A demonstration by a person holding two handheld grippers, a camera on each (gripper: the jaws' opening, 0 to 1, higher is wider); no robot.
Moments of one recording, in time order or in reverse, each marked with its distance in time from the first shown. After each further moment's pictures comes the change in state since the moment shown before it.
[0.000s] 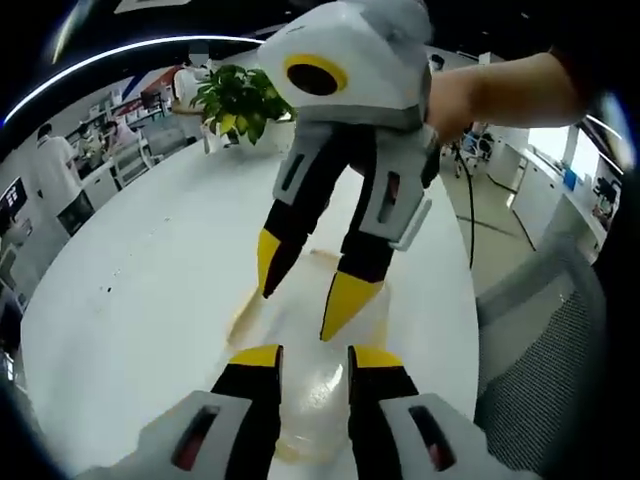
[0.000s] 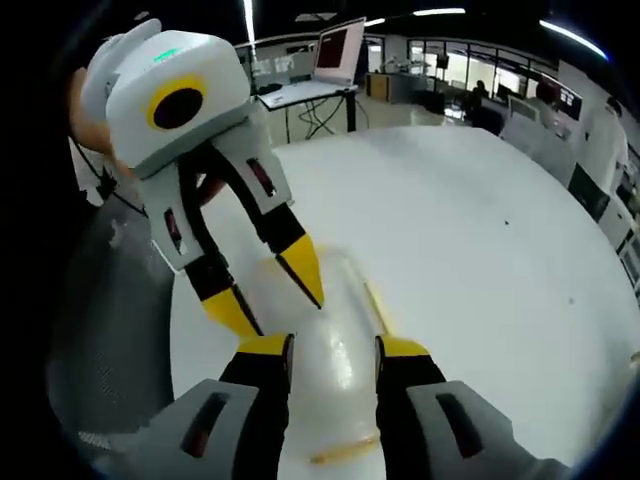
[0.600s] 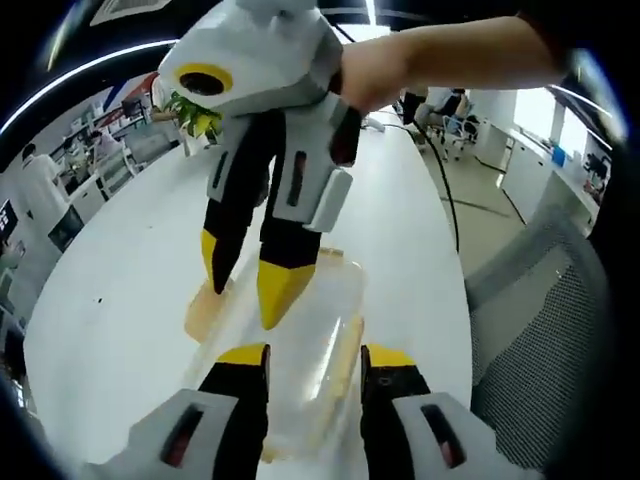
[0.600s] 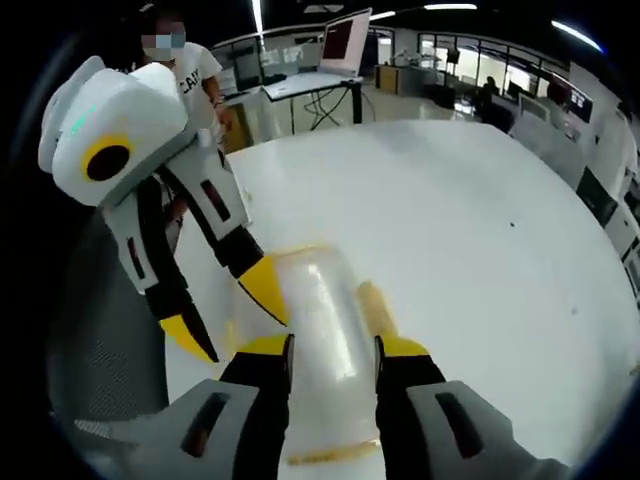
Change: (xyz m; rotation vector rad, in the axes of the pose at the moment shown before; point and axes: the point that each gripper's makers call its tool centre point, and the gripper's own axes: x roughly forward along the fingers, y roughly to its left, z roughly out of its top) left arm 0.003 -0.025 -0.008 0.104 0.032 -0.019; right arm 0.007 -0.011 0.001 -0.027 0.054 0.043
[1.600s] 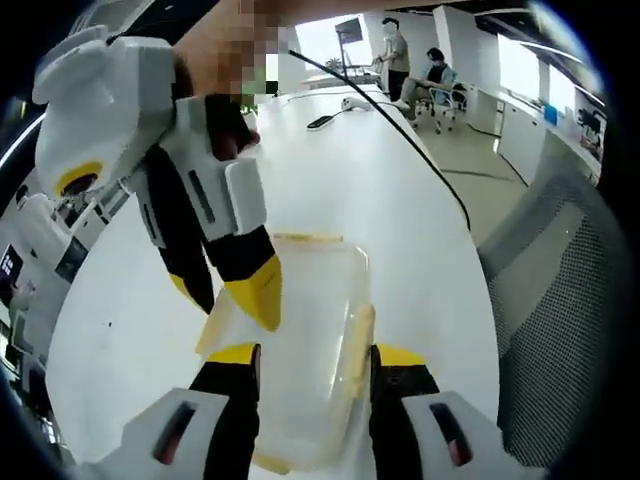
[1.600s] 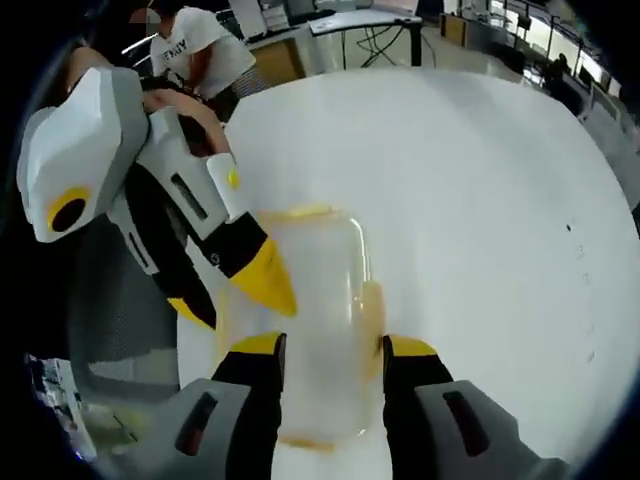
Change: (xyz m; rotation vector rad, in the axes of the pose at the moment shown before) left arm 0.012 0.004 -0.007 0.146 0.027 0.033; right arm 0.017 -0.003 -0.010 -0.165 0.333 0.237
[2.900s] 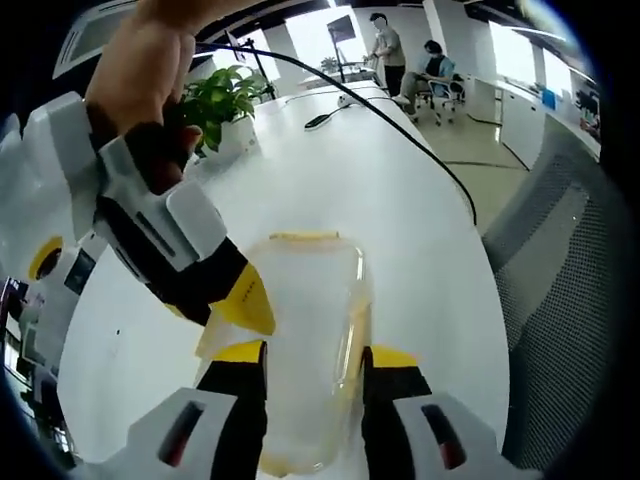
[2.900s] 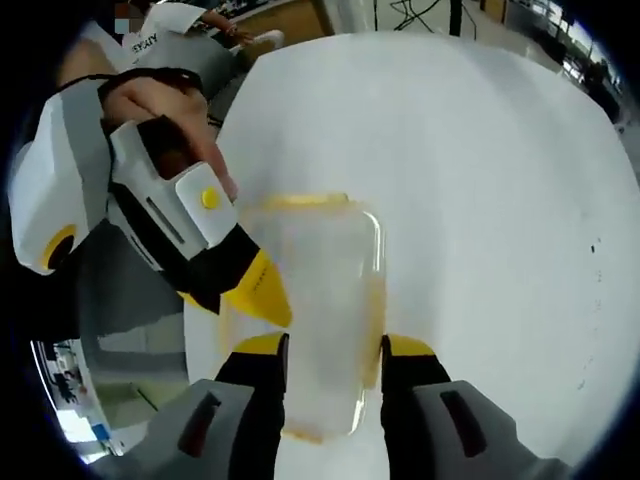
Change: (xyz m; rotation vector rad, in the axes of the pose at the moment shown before) left arm 0.003 -0.004 0.000 0.050 0.001 0.036; right arm 0.006 0.002 -0.002 -0.047 0.179 0.050
